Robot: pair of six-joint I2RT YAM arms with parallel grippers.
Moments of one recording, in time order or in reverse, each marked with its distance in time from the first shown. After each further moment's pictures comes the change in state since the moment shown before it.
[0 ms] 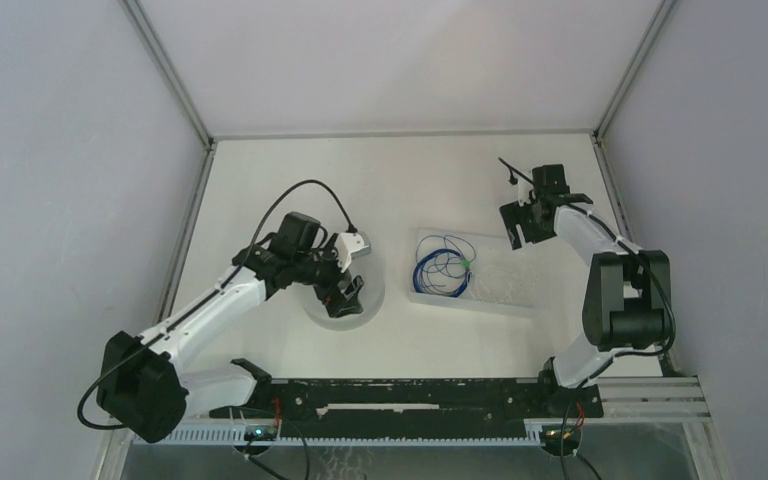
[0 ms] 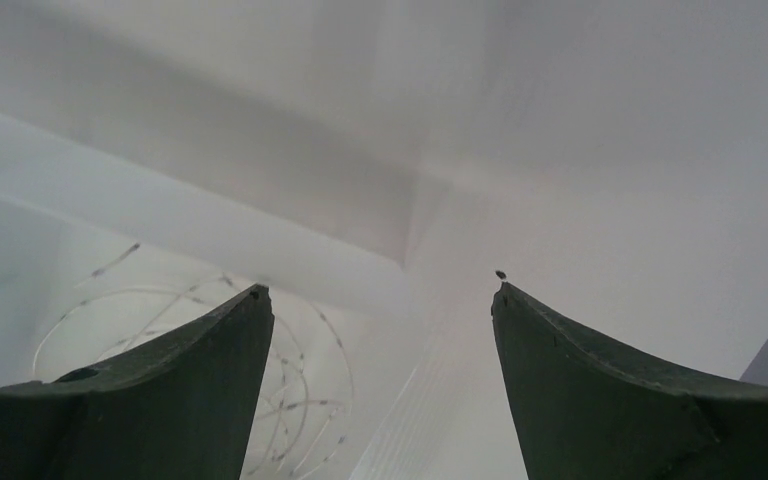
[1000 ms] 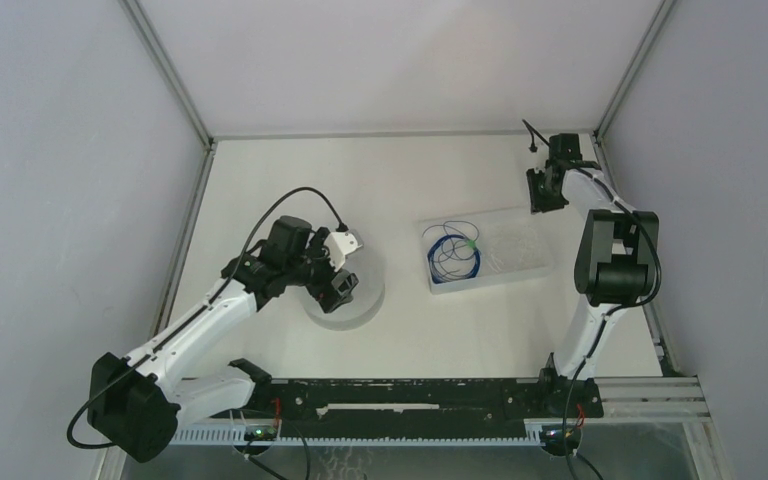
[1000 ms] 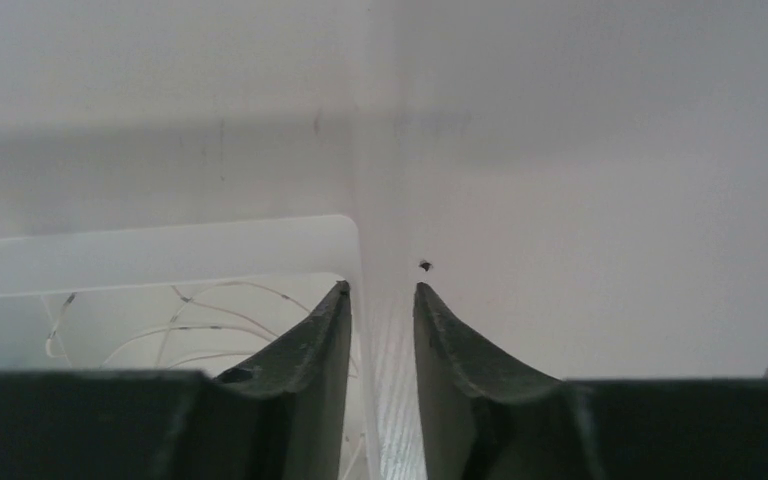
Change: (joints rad) left arm 0.000 -0.116 -0.051 0.054 -0.214 0.029; right arm -0.112 0.333 0.383 -0.032 -0.043 0.100
